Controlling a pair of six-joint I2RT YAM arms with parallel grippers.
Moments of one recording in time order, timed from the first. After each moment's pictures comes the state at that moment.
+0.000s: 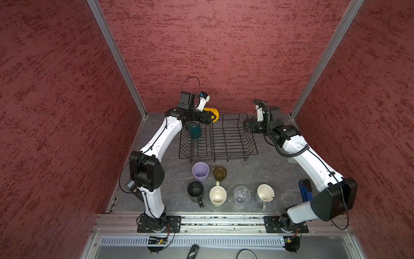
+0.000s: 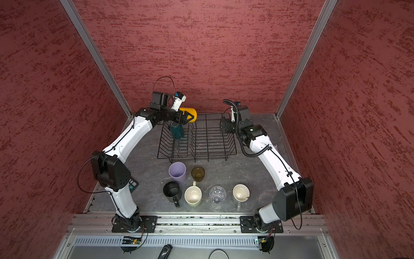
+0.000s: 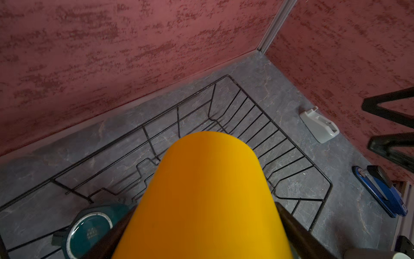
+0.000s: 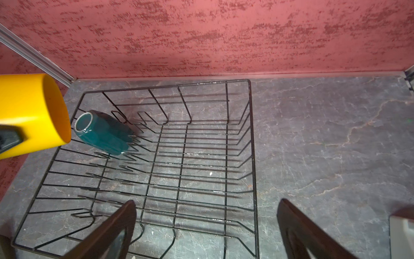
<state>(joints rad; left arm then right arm) -0.33 1.88 1.89 -0.70 0.38 0.02 0.34 1.48 1.43 -0.58 0.03 0.28</state>
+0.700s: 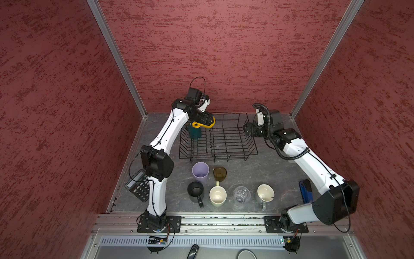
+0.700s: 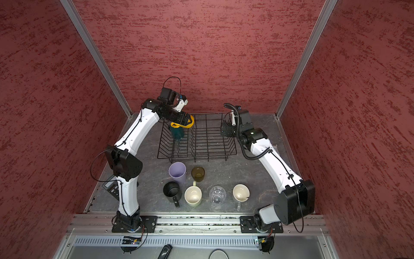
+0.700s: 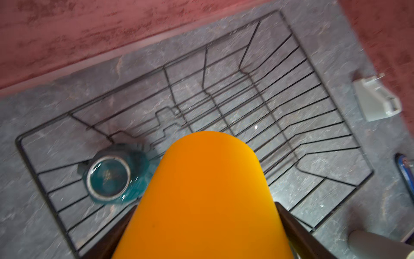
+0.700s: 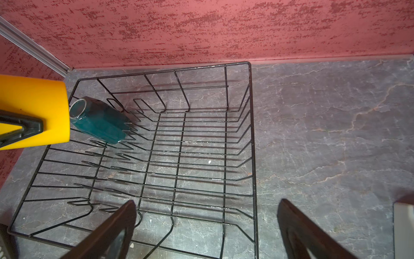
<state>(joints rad) -0.36 2.06 2.24 -1.17 0.19 0.02 0.34 1.44 1.36 -0.57 0.00 0.29</state>
